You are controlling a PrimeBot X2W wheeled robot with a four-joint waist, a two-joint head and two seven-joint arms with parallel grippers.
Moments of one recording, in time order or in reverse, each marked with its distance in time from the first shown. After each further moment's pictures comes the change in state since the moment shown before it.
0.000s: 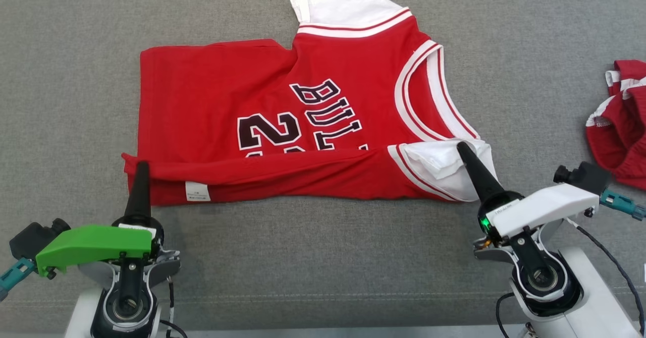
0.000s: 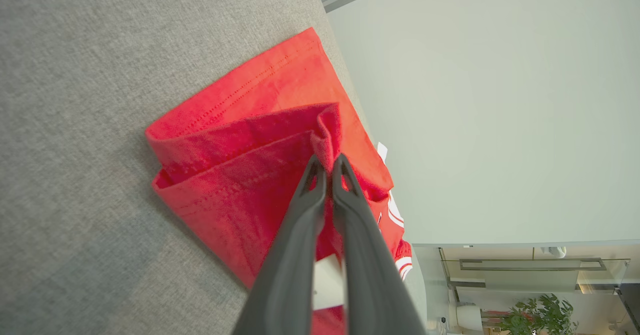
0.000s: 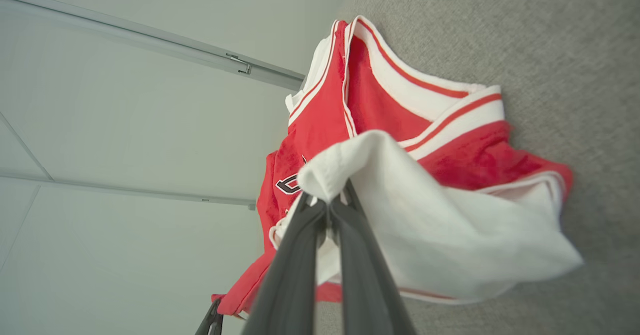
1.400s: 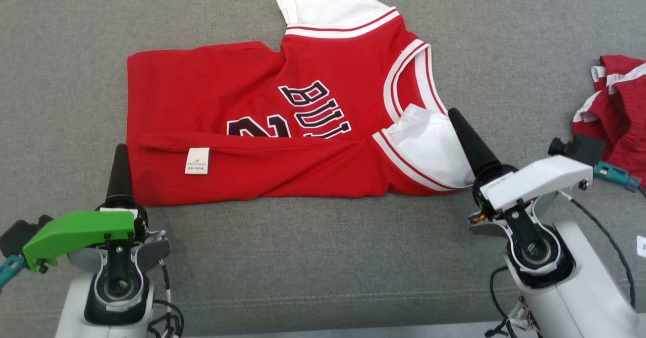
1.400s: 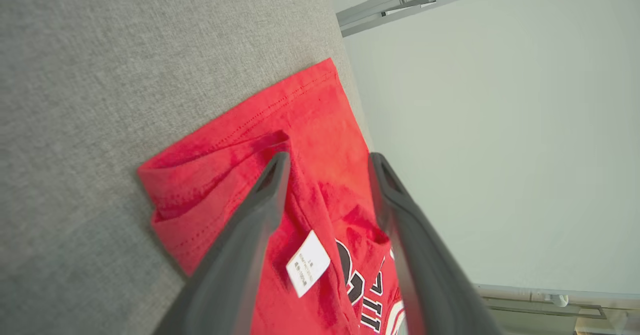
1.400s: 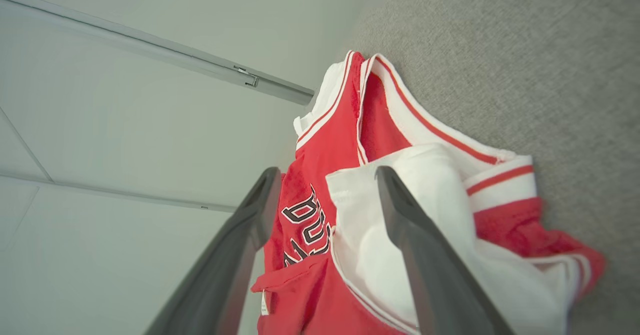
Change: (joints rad) left arm -0.083 -0.035 0.074 0.118 -0.044 0.020 -0.028; right arm -0.137 0.016 -0.002 0.117 -0.015 0.024 0.026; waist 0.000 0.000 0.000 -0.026
